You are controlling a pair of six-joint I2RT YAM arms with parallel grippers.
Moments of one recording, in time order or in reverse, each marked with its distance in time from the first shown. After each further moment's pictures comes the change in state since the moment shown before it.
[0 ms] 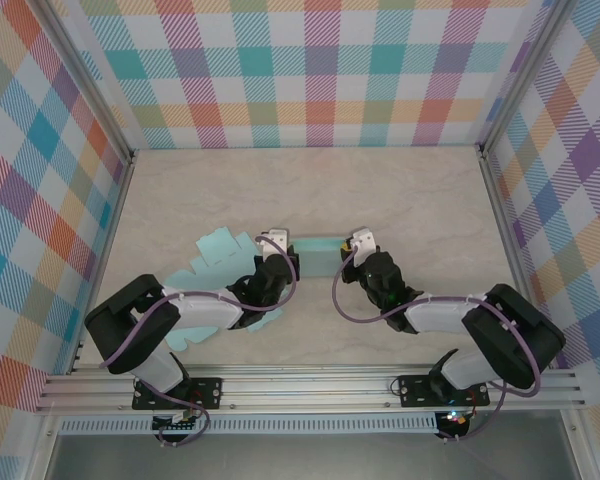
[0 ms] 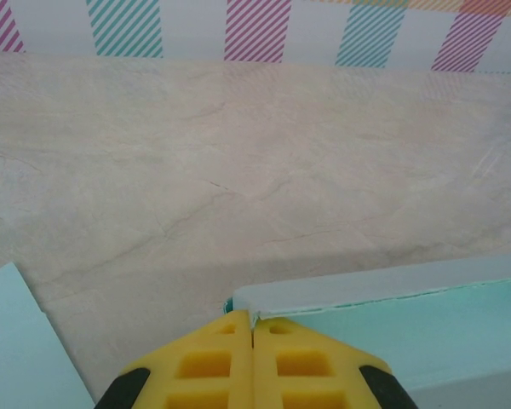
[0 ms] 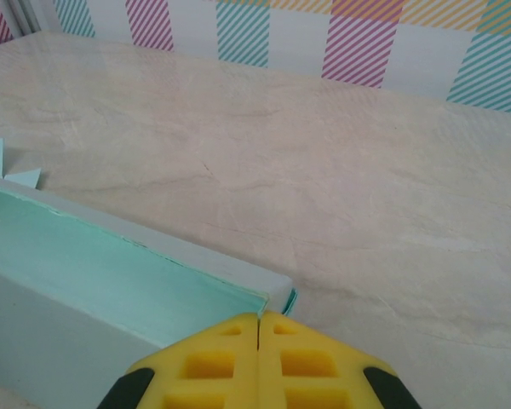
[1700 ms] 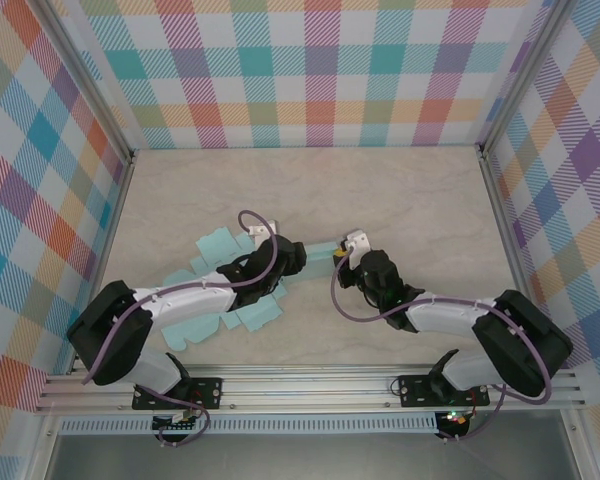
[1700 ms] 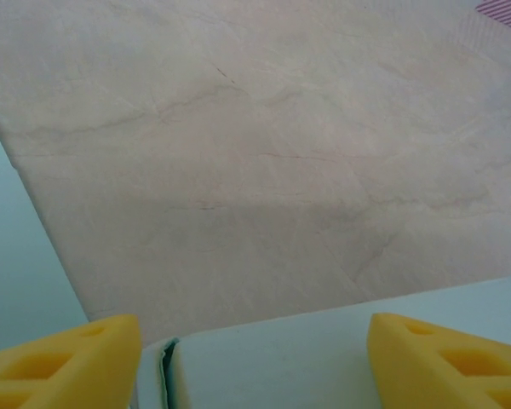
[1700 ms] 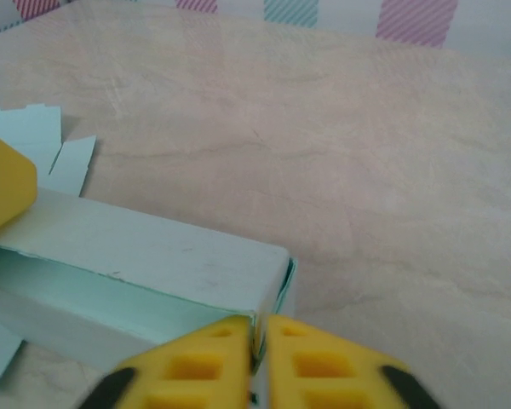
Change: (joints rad) left arm 0.077 -0.094 0.190 -0.581 0.220 -0.426; right arm 0.023 -0.083 0.058 -0.254 -0.091 0.069
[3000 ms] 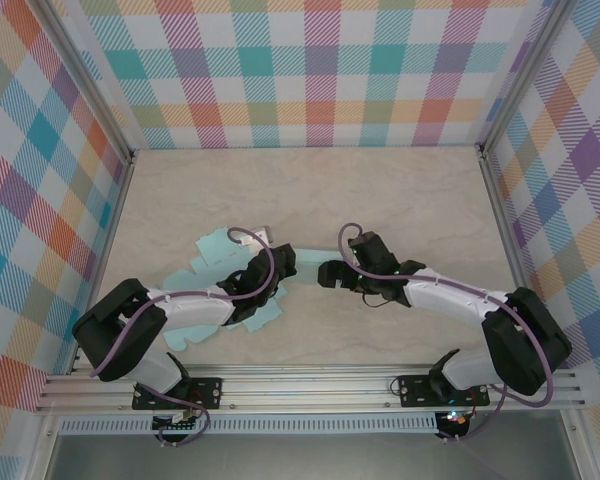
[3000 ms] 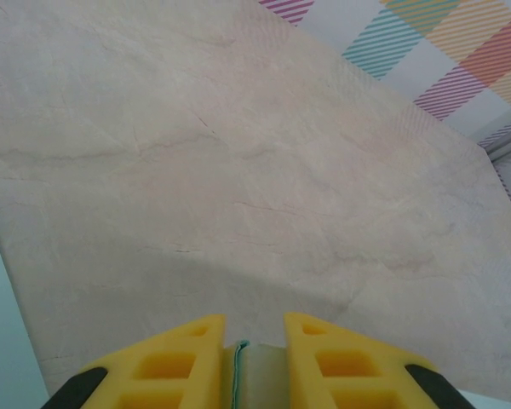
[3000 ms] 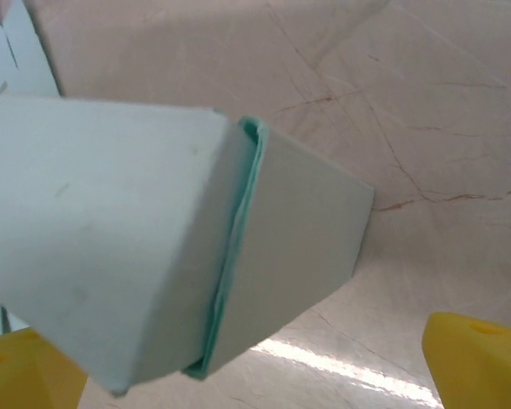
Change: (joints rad) left arm -0.010 0.030 -0.191 0.428 -0.061 -0.044; right arm -0.066 0.028 0.254 -0.703 -0.311 0.561
